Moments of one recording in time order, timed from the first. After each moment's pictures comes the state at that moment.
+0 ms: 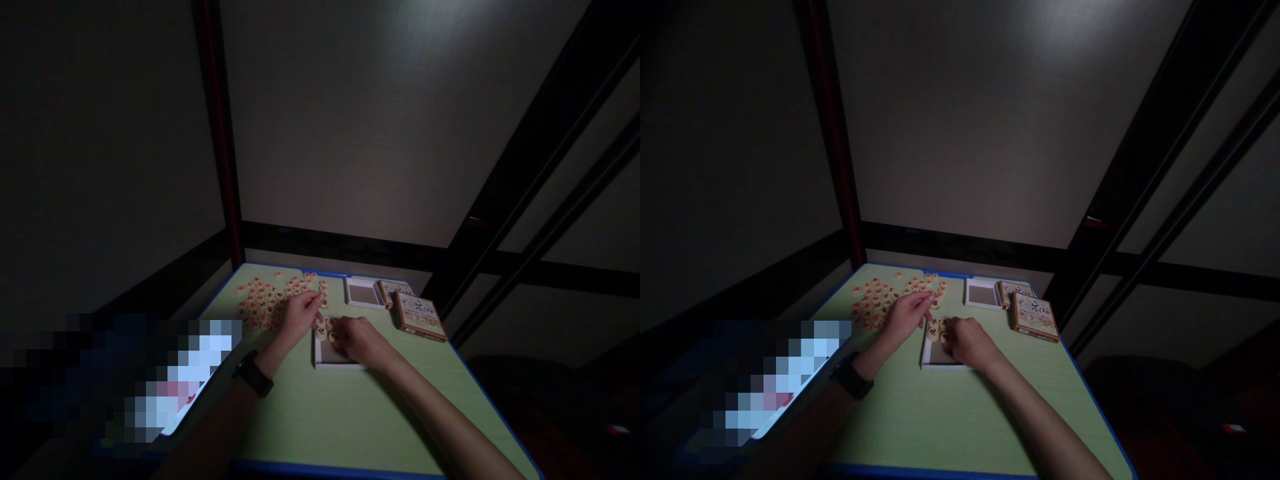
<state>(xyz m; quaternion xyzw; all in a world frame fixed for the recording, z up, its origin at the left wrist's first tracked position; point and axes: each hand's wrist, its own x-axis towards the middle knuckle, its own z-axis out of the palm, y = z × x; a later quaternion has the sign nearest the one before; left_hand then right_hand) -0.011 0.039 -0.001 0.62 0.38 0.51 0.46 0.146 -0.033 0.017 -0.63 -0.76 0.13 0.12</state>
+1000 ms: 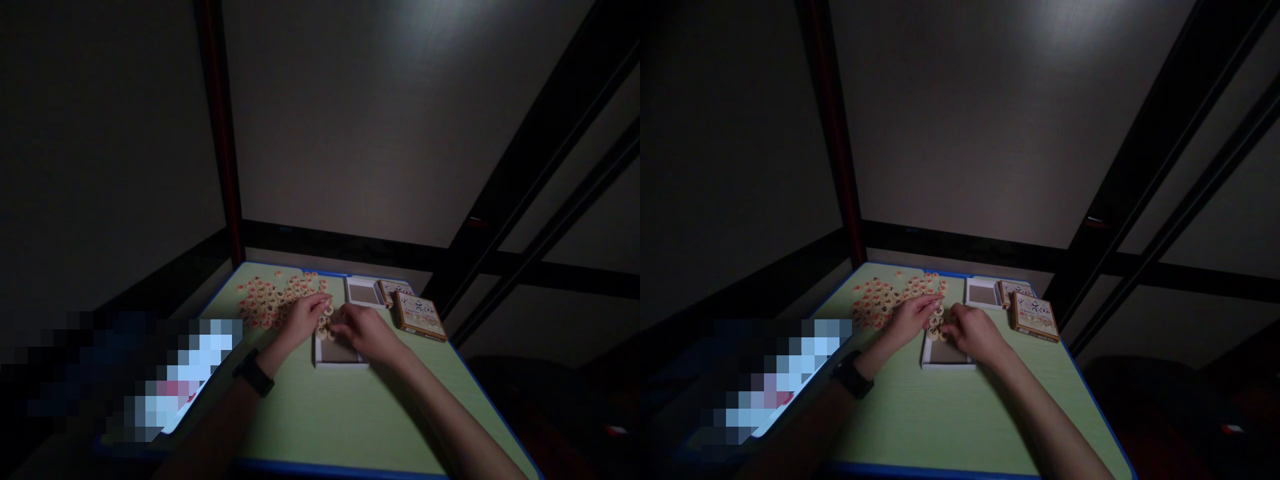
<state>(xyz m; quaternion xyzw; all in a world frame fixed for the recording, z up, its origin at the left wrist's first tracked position) -0.013 0.034 -0.002 0.72 0.38 0.45 0.37 0.155 -0.035 0.034 -0.58 -0.79 0.07 0.18</state>
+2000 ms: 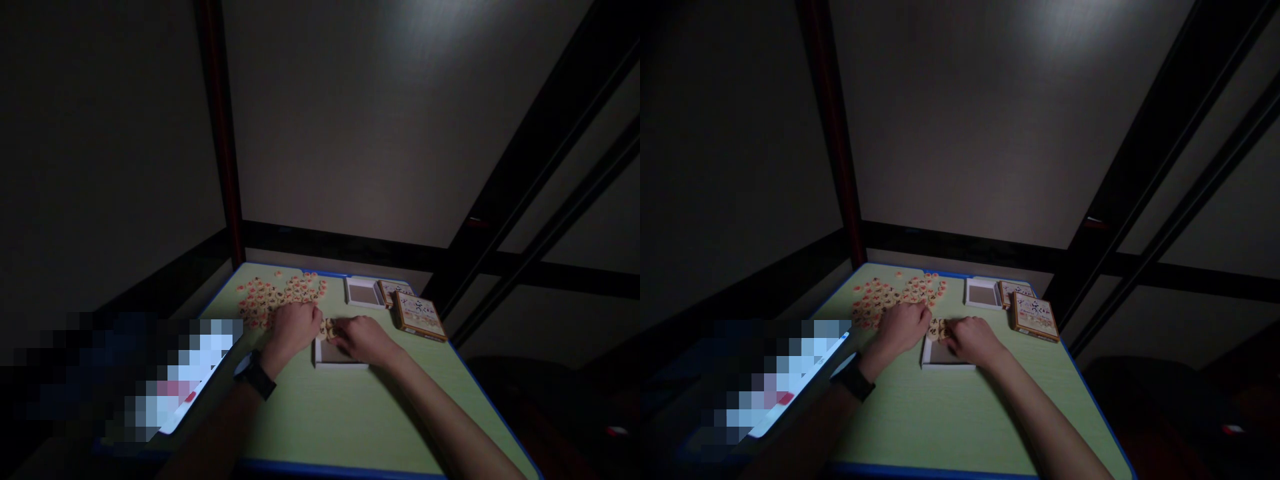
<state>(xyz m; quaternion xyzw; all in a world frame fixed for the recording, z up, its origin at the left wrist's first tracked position) -0.022 0.012 0.023 0.81 0.57 0.14 0.02 0.151 -0.031 0.026 -0.58 -0.81 -0.01 -0.02</state>
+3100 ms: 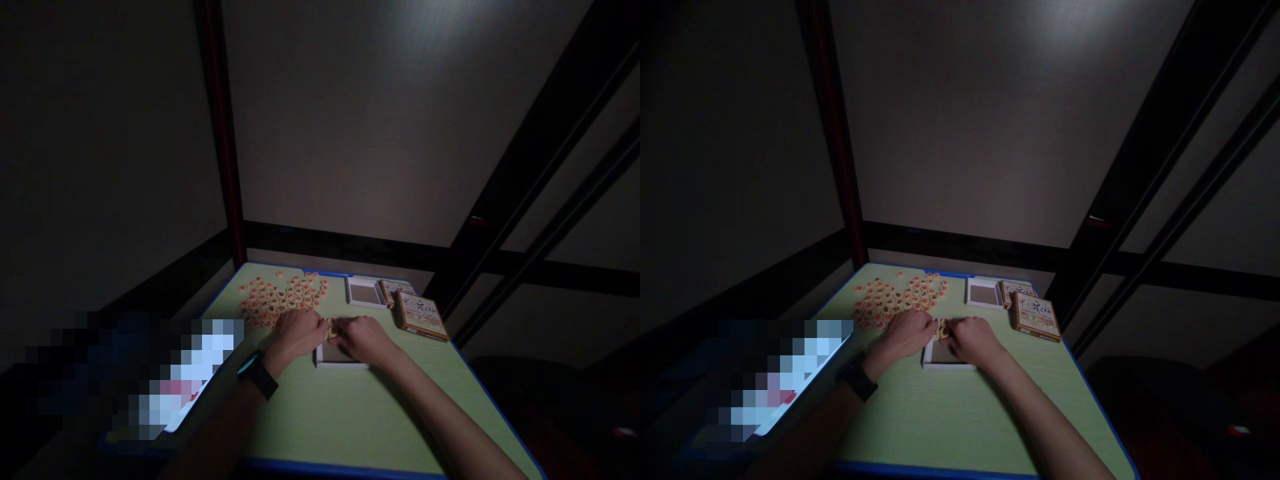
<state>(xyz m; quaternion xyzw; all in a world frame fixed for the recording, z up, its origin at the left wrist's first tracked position) -0.019 0.009 0.017 0.84 0.53 0.07 0.09 0.148 -0.032 0.023 -0.59 -0.80 -0.01 -0.02</state>
